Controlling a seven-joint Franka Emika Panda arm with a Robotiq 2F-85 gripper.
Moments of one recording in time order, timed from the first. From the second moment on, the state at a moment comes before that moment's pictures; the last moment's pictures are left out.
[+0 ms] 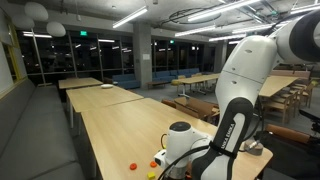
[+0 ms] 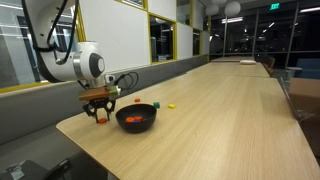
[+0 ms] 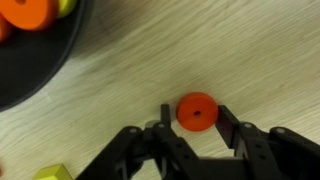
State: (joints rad) arm 0.32 0.42 0.16 -2.38 -0.20 2.88 -0.23
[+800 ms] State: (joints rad) arm 0.29 0.31 0.16 -2.34 -0.21 2.71 -0.21
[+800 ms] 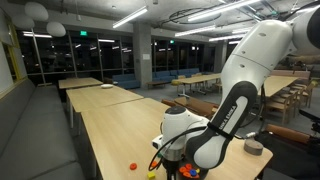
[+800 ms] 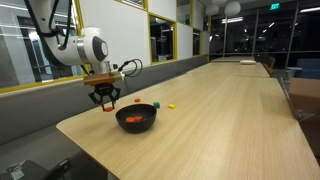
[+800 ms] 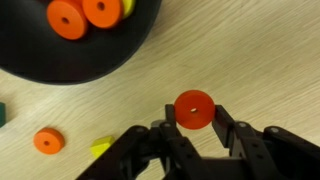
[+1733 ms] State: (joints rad) arm 0.08 0.17 0.08 -2.35 -0.20 2.65 -0.22
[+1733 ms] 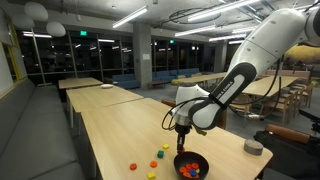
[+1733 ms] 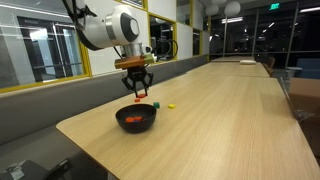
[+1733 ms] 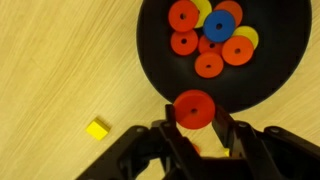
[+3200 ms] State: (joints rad) arm 0.07 0.19 0.17 -2.34 0.04 2.58 -0.37
